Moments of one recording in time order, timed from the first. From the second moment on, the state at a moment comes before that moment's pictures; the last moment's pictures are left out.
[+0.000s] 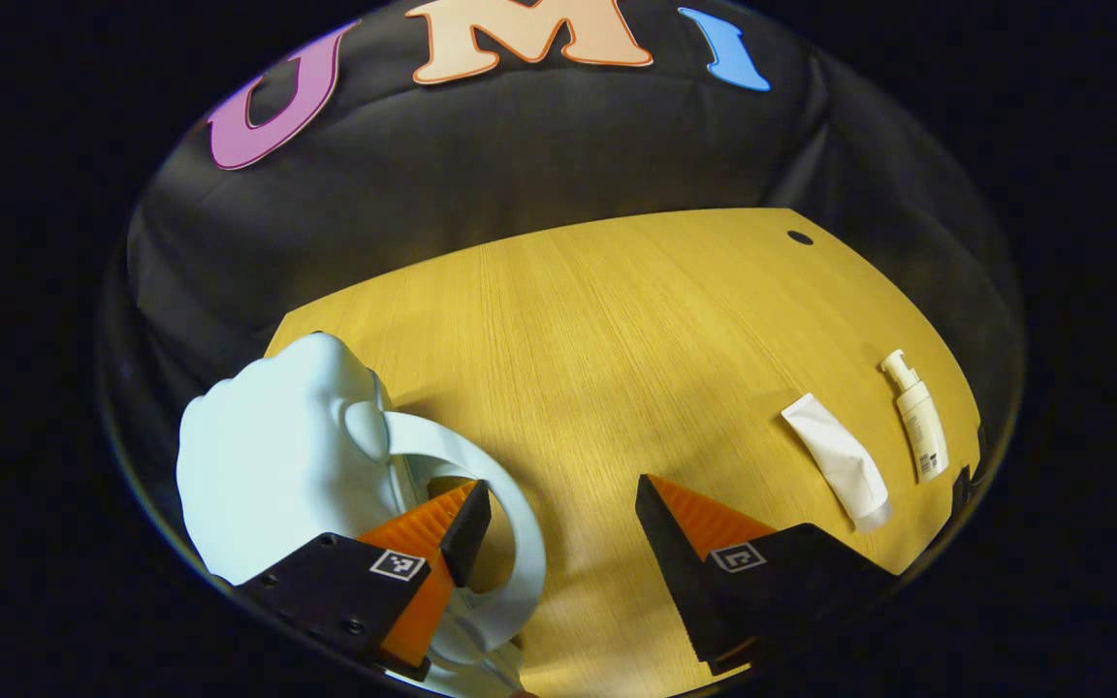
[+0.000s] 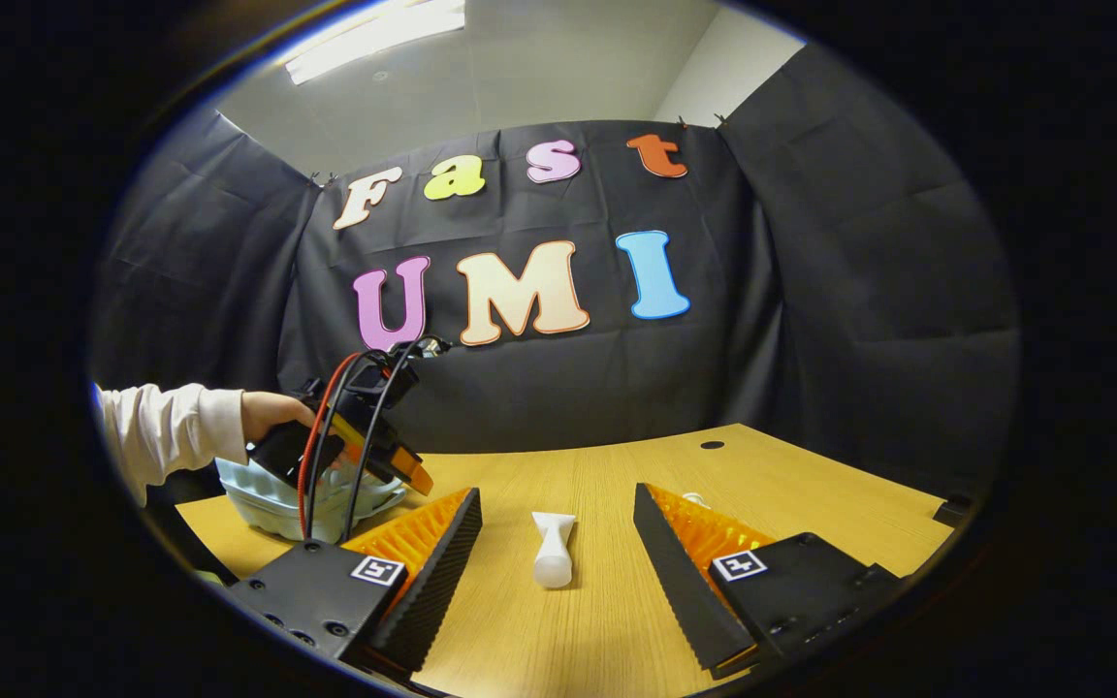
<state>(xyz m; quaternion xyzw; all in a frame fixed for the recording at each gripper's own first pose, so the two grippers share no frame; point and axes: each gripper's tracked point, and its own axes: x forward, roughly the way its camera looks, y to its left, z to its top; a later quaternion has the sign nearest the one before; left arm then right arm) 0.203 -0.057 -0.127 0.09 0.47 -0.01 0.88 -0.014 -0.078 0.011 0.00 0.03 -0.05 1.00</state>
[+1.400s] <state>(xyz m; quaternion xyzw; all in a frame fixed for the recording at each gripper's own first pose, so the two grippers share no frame) 0.195 -0.040 -0.133 0.14 0.54 0.03 0.83 -0.017 -0.076 0.012 -0.01 0.03 -0.05 1.00</state>
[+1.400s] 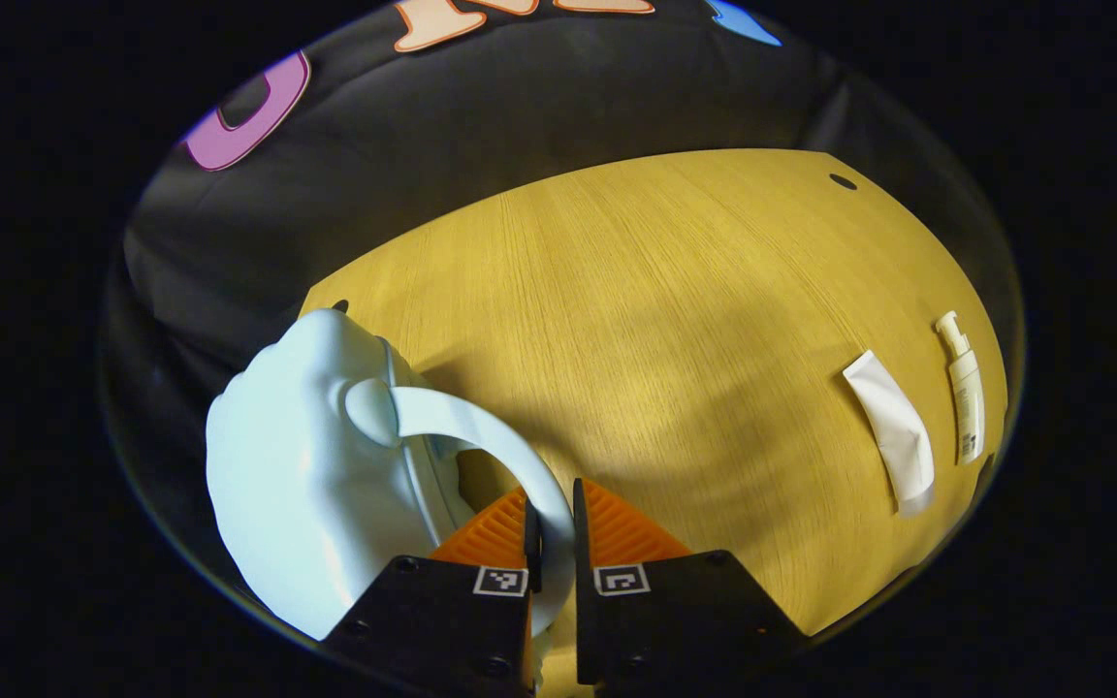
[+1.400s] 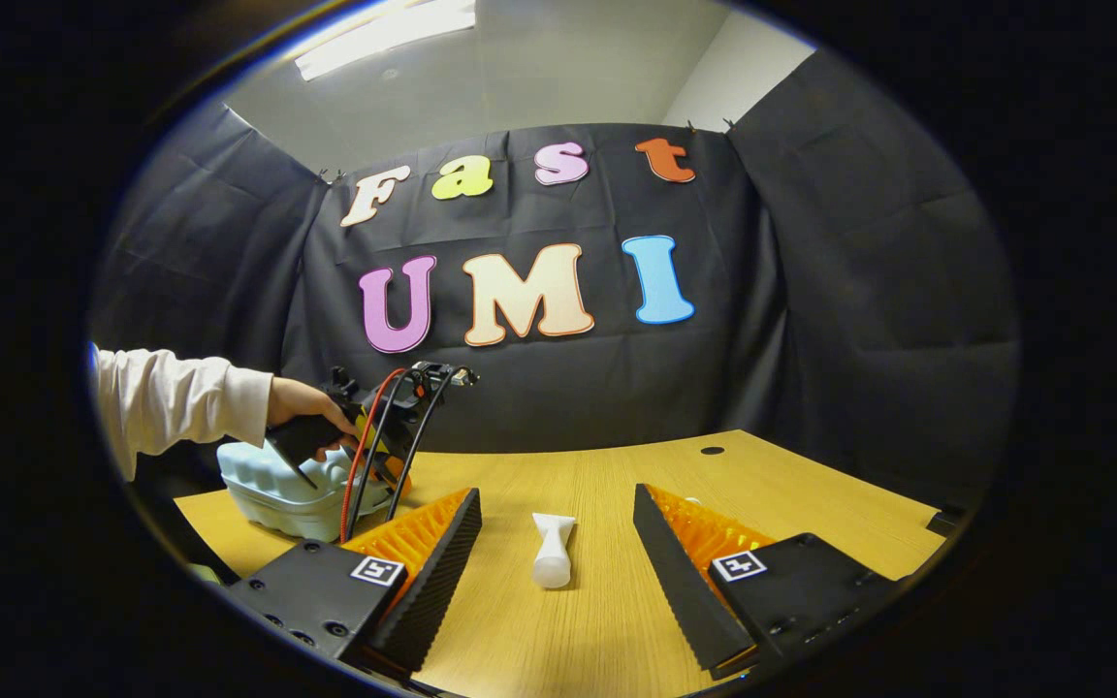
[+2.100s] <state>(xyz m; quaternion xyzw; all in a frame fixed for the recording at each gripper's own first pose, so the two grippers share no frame) 0.198 -0.054 -0.071 0.10 0.49 0.04 0.87 -0.018 -0.068 0.012 -0.01 0.04 -0.04 1.00</state>
